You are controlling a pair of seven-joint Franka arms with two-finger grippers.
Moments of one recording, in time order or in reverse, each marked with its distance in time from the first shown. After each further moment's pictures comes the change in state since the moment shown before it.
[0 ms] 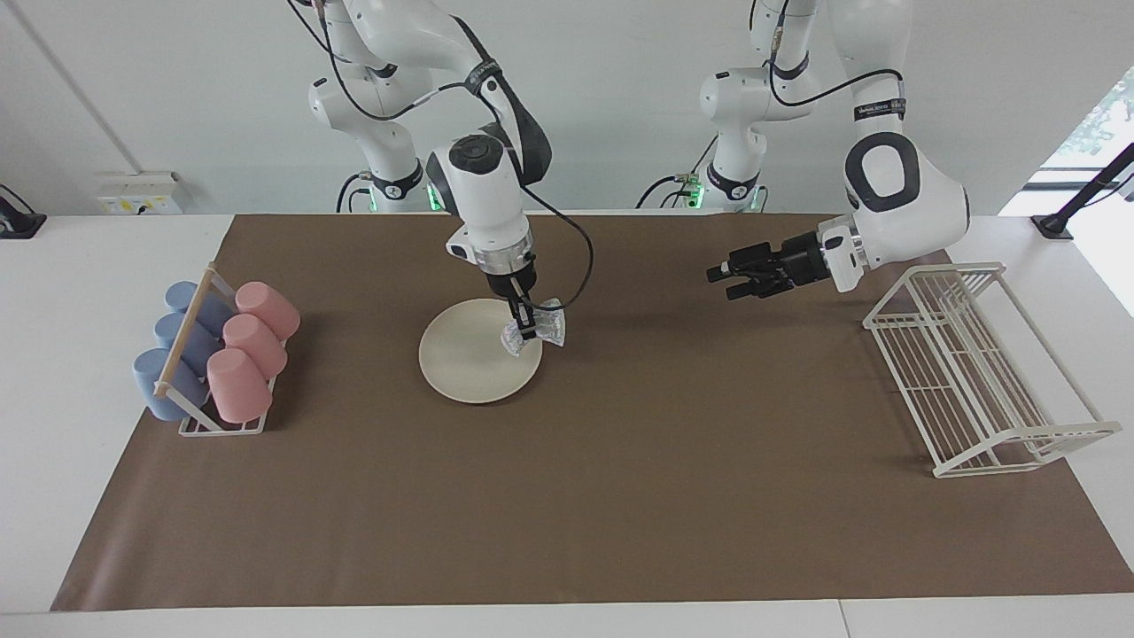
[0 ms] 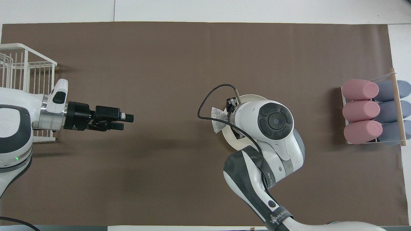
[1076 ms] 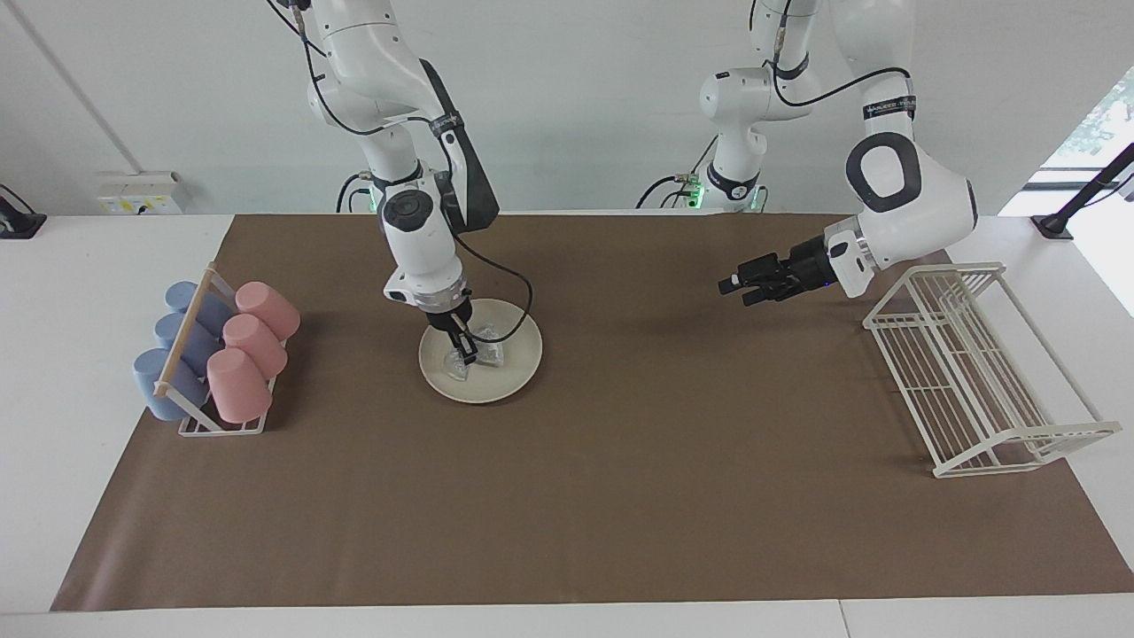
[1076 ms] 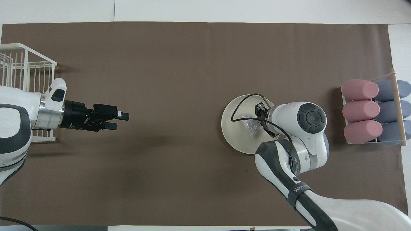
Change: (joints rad) left arm 0.002 0.001 0.002 0.012 0.065 0.036 -0.102; right arm -0.179 0.032 0.001 -0.156 0.037 0.120 -0.475
